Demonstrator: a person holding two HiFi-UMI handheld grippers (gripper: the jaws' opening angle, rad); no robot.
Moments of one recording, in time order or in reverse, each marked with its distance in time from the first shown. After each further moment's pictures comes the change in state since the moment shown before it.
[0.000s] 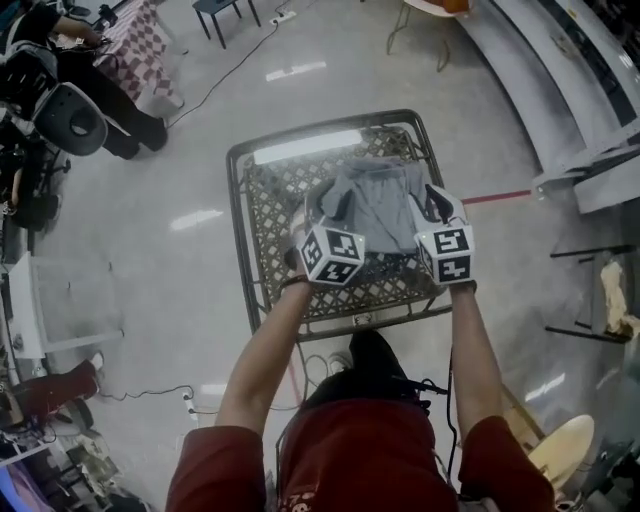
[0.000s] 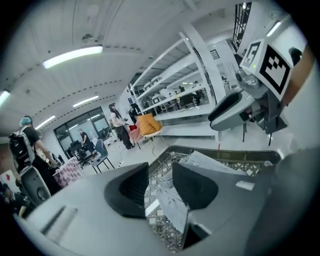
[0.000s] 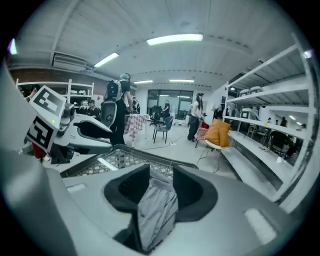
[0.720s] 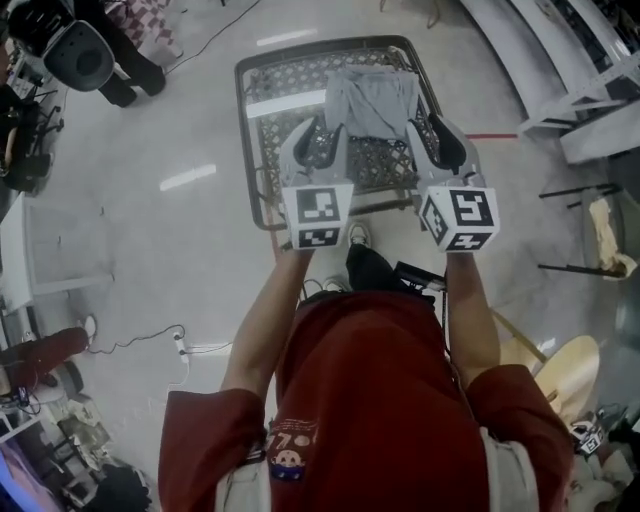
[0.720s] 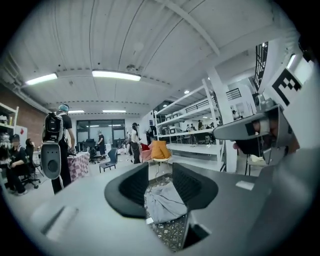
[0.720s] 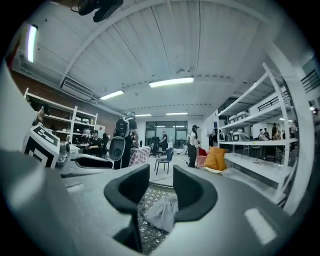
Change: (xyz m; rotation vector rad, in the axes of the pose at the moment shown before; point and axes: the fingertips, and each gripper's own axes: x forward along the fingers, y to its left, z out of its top) left arm -0.258 -0.016 0.014 -0.315 -0.329 0.146; right arm -0.224 0.146 0.075 0.063 -0.390 -0.045
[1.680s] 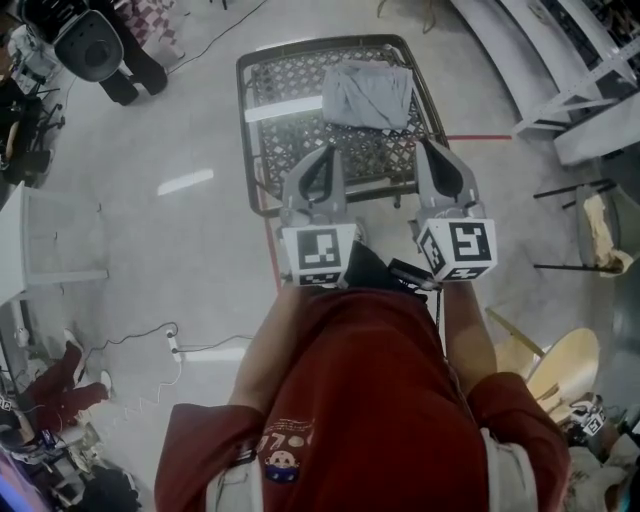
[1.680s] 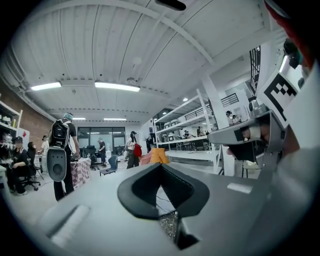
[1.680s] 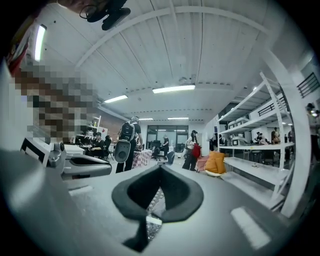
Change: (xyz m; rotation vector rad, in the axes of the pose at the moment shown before) left arm -0.116 -0.037 0.013 0.010 -0.107 0.005; right arm -0.097 0.051 0.006 -0.027 -0.055 -0.004
